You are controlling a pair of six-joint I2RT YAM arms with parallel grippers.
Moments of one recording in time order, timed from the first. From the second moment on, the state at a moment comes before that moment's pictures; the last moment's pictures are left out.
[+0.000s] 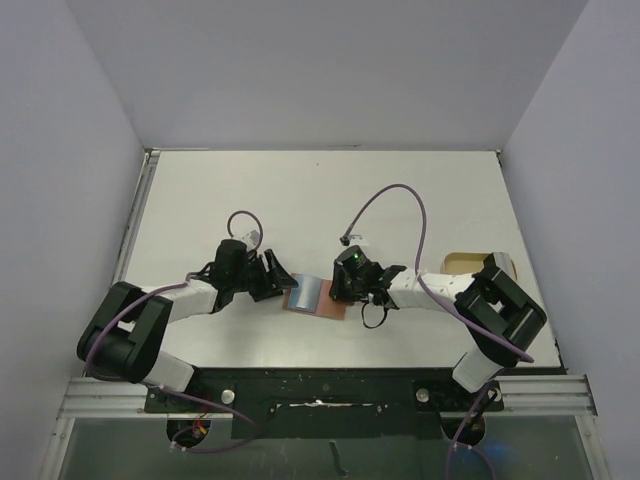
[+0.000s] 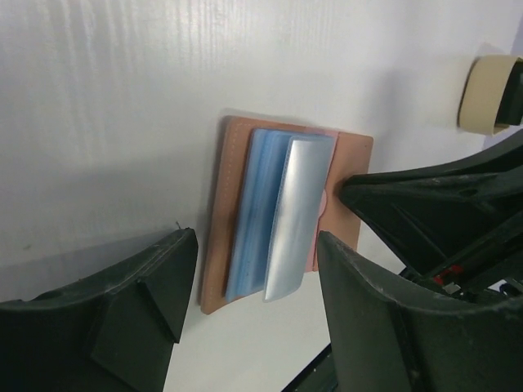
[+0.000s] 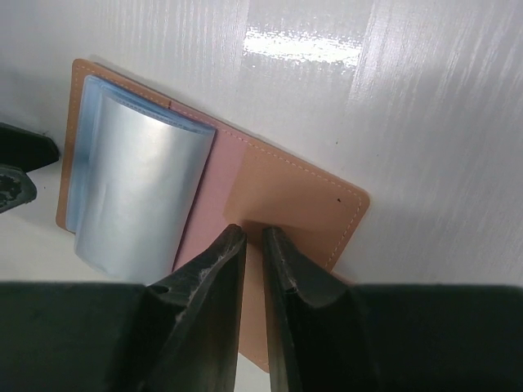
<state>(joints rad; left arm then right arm) -0.40 1.46 0.51 0.20 0.39 -0.83 0.81 1.62 0.78 -0.06 0.08 0.70</state>
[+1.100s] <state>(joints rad) -0.44 1.50 0.41 0.53 0.56 -1.03 0.80 1.60 0.73 0.01 0.08 0.70</state>
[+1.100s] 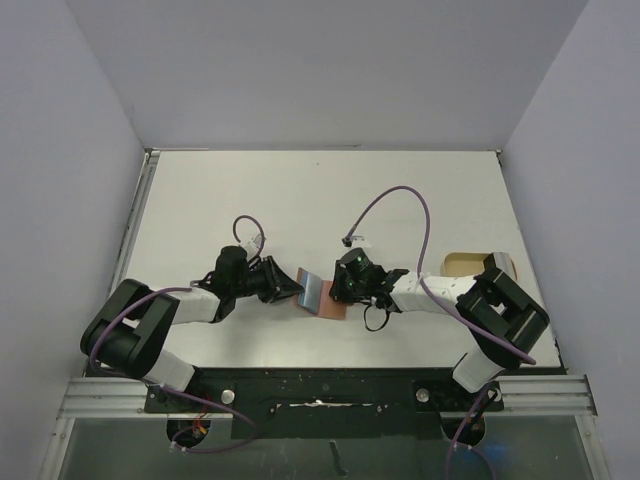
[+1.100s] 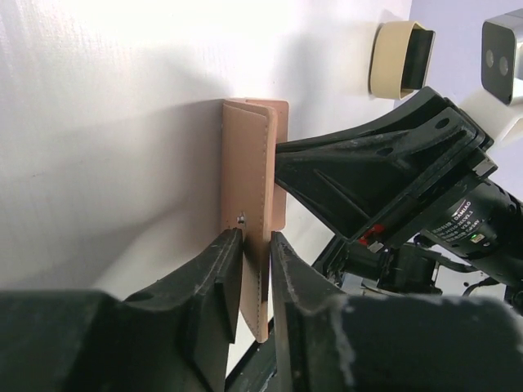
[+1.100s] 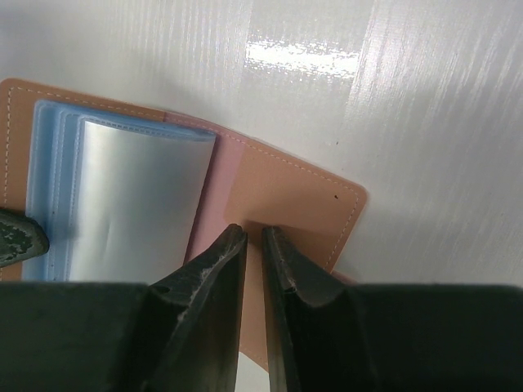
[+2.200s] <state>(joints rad) -0.47 1.52 0.42 0.54 0.55 -1.01 0.80 1.59 0.72 0.02 0.08 0.70</state>
